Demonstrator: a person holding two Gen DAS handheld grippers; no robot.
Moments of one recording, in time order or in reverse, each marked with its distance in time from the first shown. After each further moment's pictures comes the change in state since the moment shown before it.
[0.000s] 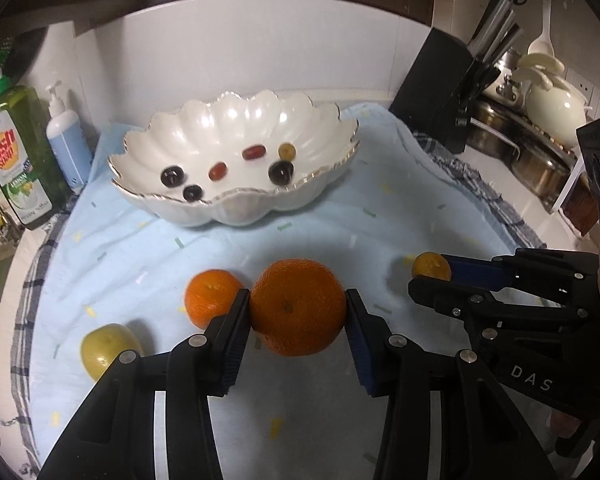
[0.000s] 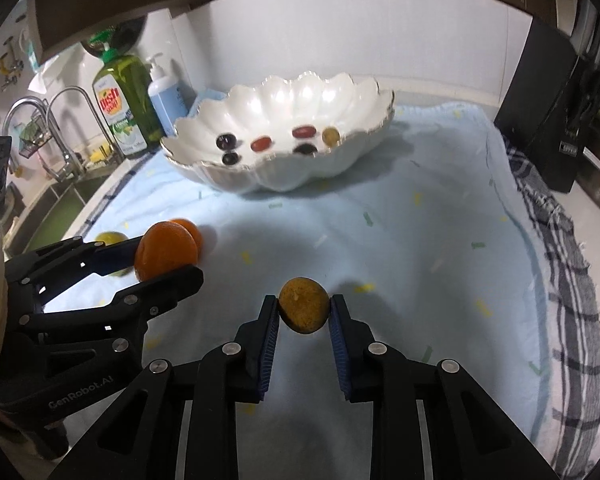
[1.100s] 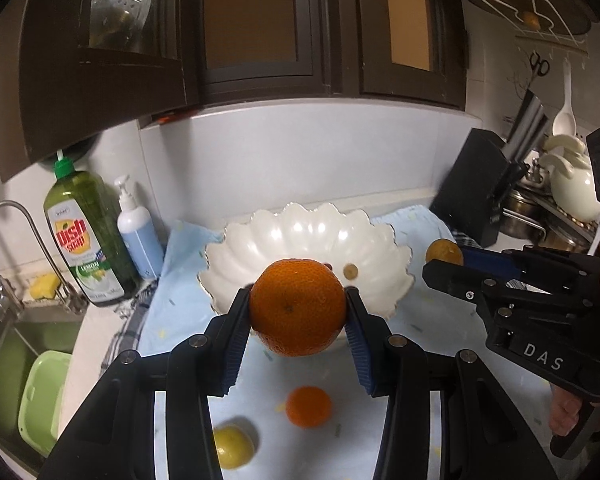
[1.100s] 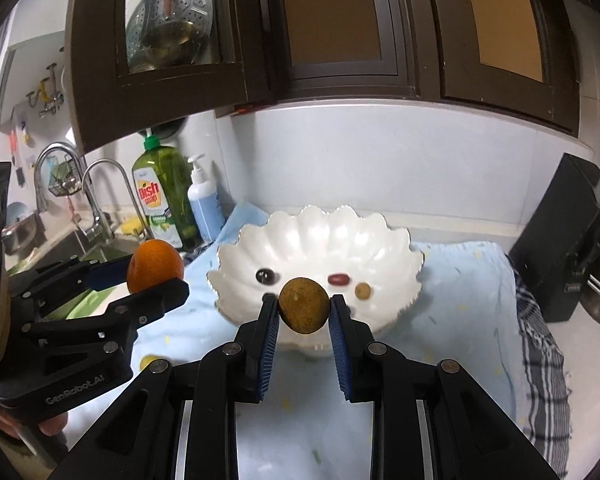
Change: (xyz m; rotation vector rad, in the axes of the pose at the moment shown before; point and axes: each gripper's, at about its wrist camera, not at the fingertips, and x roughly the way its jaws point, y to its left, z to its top) left arm -0.064 0.046 0.072 -0.013 -0.241 0.141; right arm -0.046 0.032 0.090 -0.097 -0.295 0.046
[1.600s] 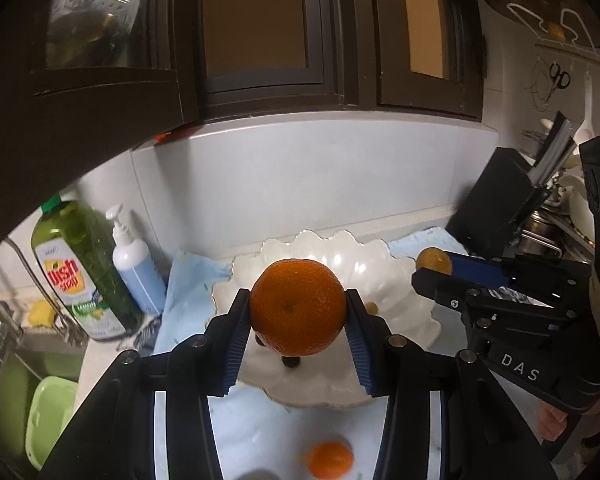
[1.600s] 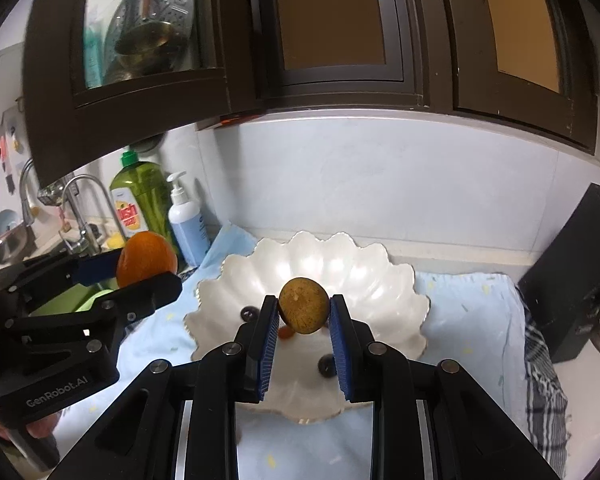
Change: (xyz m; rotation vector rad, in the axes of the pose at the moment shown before) left arm 0.040 0.017 0.050 0.009 0.003 0.010; right arm 0.048 -0.013 0.044 -0.006 0.005 -0.009
